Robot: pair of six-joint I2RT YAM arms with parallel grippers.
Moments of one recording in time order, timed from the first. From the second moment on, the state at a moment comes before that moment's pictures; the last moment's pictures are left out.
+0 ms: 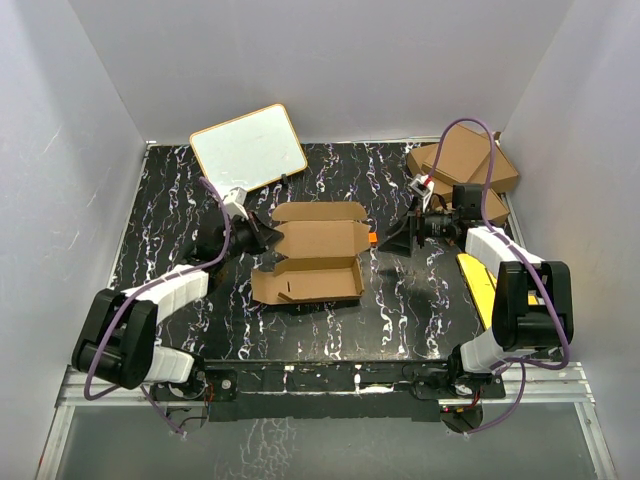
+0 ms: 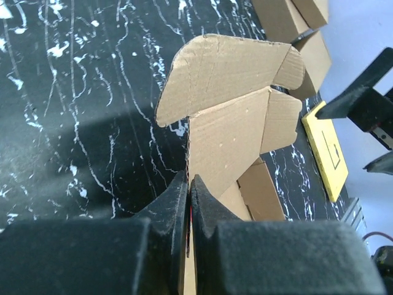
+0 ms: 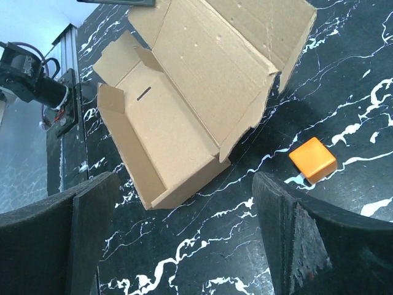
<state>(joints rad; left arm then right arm) -0.32 1.34 0.56 0.40 0.36 -0.64 -0.03 1.52 0.85 -0.10 -1.26 -0.21</state>
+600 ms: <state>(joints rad) -0.40 1.38 0.56 0.63 0.47 -0.55 -0.06 1.51 0.85 0.05 -1.18 -0.01</state>
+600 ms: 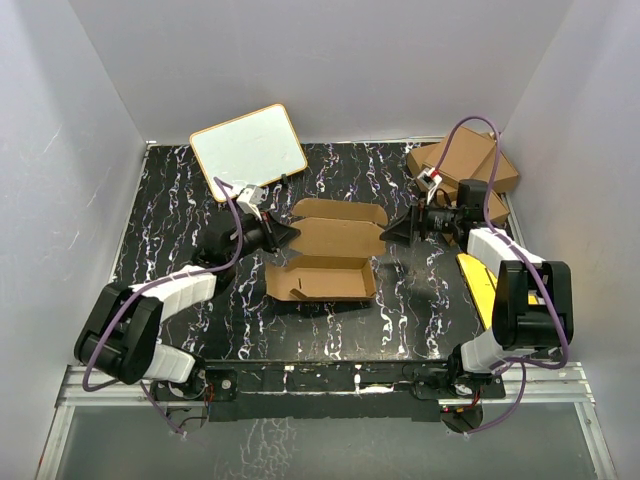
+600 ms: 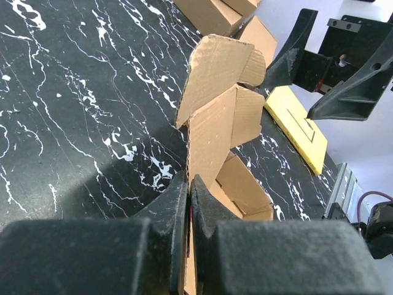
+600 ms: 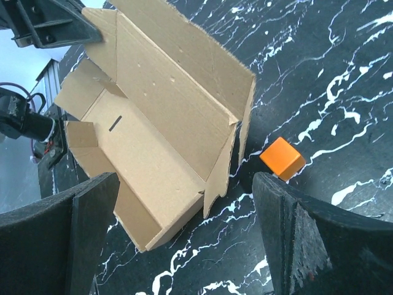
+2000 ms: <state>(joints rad) -0.42 1.46 0.55 0.82 0.61 -0.55 -0.03 1.64 0.80 0.23 -1.32 0.11</state>
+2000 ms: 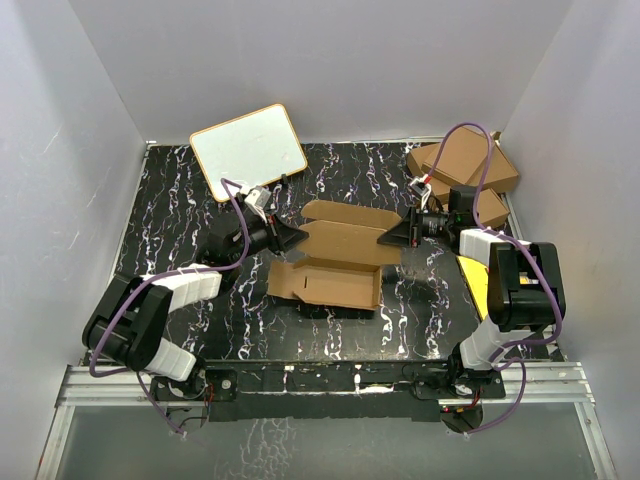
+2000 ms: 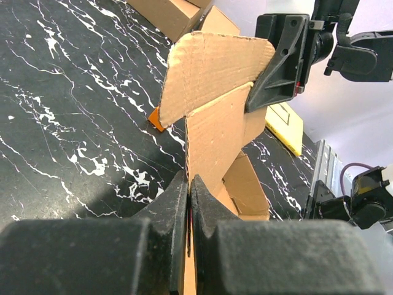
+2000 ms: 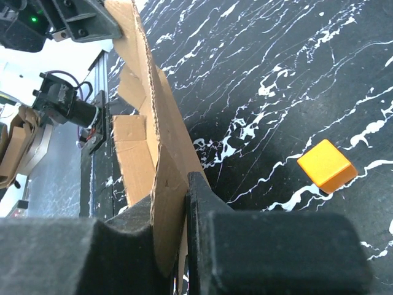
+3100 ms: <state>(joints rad) -0.43 1.25 0.53 0.22 0.28 -0.72 -0.08 1.57 0.84 -0.06 -1.44 -0.23</state>
